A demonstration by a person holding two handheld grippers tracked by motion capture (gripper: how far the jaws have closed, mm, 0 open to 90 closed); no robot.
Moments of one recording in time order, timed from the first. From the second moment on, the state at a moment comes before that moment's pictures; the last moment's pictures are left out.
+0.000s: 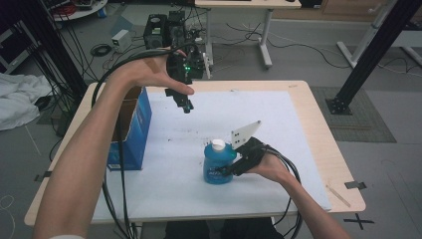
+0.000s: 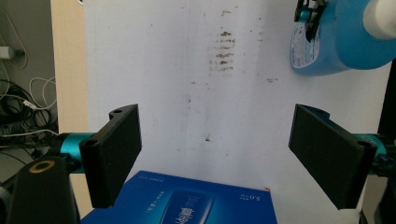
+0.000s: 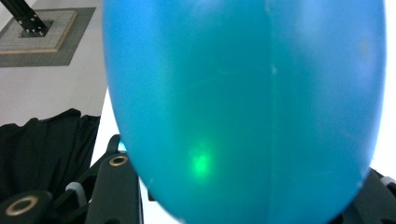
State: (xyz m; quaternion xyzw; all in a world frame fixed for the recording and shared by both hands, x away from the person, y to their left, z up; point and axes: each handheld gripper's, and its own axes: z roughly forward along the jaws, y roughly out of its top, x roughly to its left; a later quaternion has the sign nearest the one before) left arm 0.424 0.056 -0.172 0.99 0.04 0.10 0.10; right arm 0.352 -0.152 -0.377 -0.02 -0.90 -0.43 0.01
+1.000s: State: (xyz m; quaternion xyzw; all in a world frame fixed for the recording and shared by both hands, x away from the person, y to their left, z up) left arm 0.385 0.014 -0.187 0.99 -0.01 0.05 0.14; right arm 0.380 -0.160 -0.338 -0.02 -0.89 -0.45 -0.01
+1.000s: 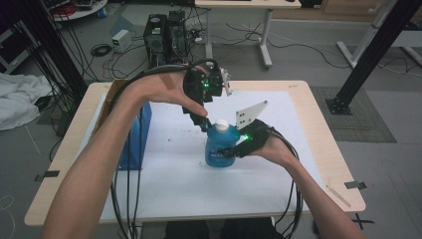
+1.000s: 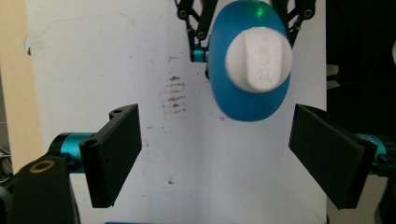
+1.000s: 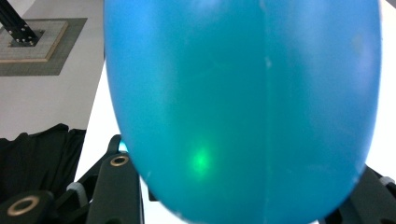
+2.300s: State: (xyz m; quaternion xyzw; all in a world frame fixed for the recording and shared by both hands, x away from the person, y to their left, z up) left arm 0.382 -0.018 -0.234 0.99 -0.02 0.04 0.13; right arm 0.389 -0.161 -0.334 -0.02 -0.90 -0.44 -0.01
